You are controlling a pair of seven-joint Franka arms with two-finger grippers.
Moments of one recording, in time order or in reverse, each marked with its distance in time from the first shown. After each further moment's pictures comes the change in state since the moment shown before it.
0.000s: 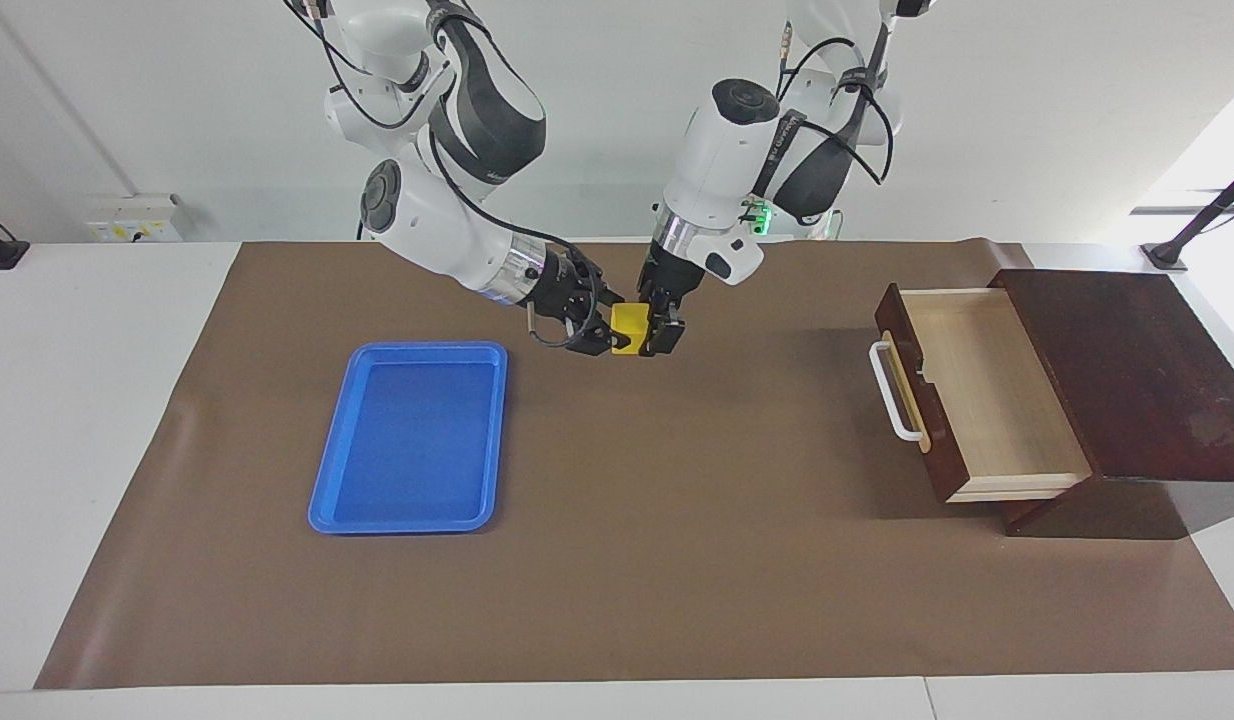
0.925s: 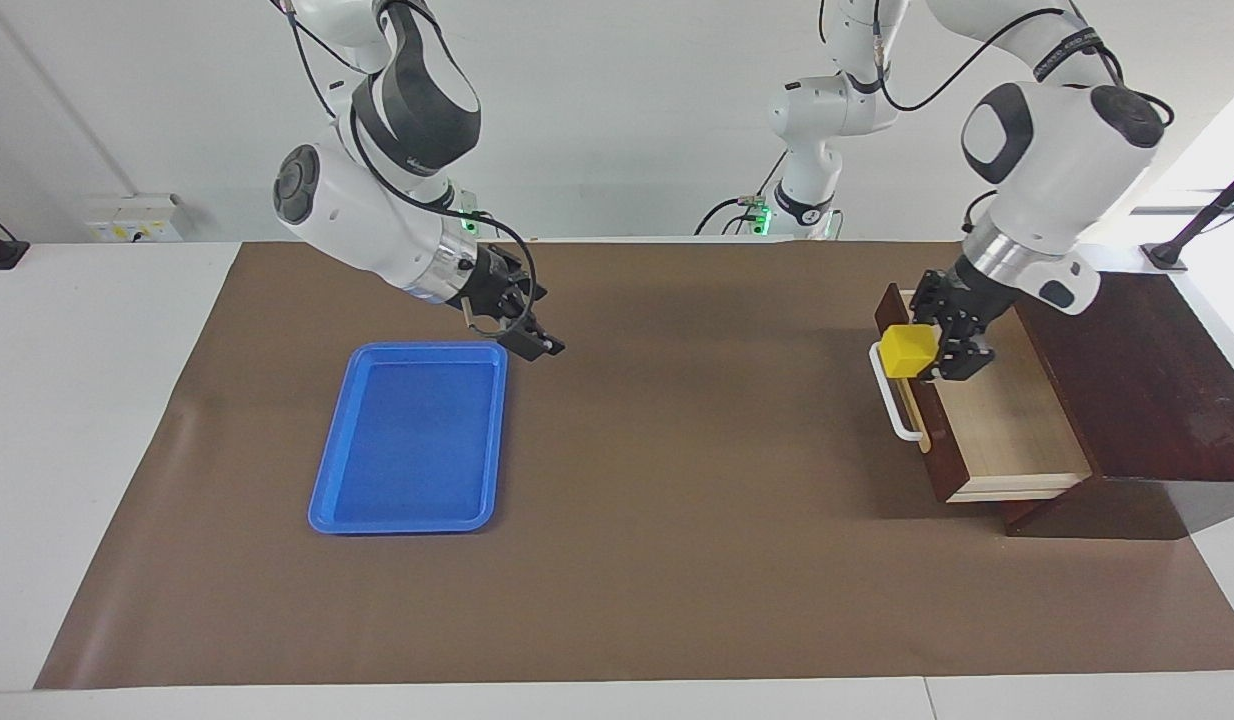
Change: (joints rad) left arm 0.602 -0.069 0.044 0.046 0.003 -0.298 0.661; right arm -0.153 -0.019 -0.015 0.089 -0.191 -0.264 -0.330
